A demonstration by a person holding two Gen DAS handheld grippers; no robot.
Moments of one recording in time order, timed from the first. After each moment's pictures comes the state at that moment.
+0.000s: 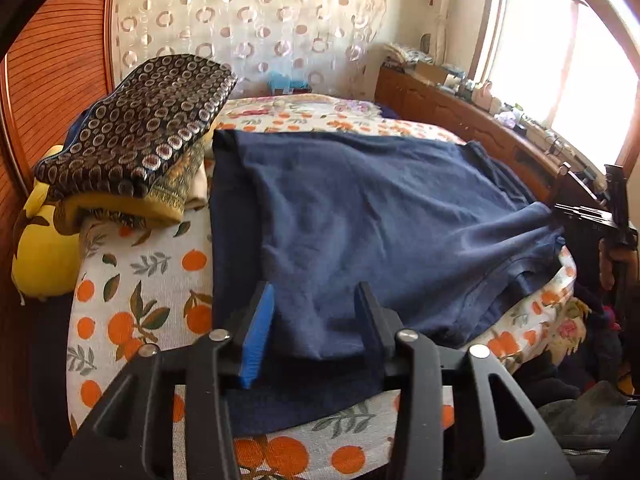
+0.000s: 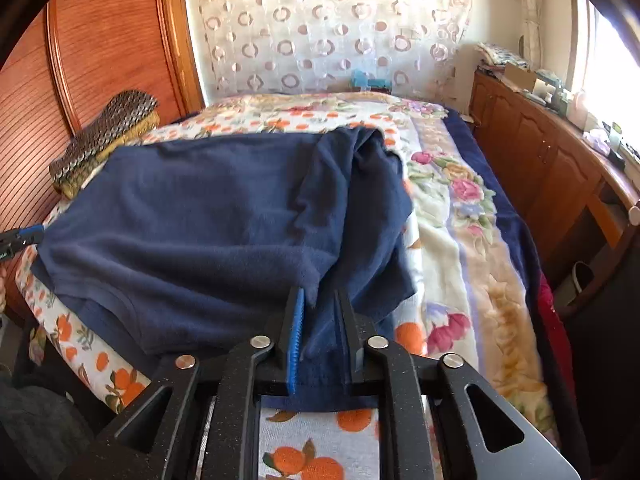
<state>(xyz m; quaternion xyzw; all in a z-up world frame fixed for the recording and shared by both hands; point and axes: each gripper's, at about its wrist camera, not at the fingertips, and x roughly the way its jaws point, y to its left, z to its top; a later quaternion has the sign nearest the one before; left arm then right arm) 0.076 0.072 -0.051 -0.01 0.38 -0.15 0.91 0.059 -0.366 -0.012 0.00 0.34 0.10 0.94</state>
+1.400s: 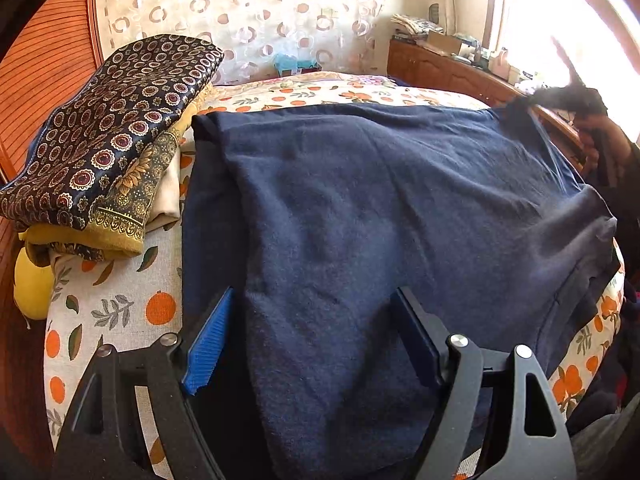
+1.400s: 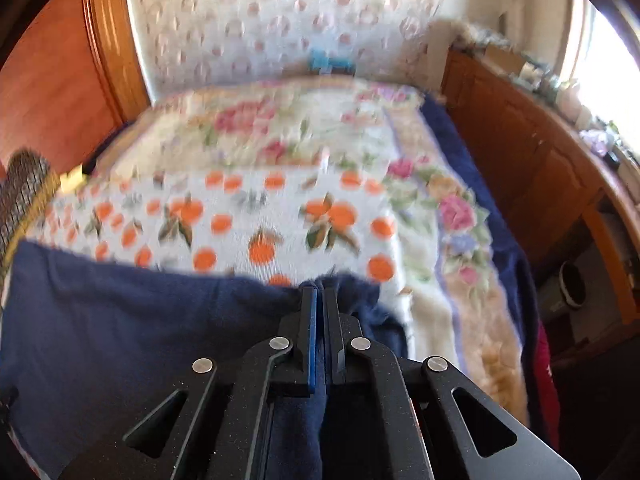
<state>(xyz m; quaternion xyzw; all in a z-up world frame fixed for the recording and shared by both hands) 0.138 0.042 -0.089 0.04 0.41 -0.11 0.91 0.265 -0.343 0.019 0.02 0.37 0.03 0.93</state>
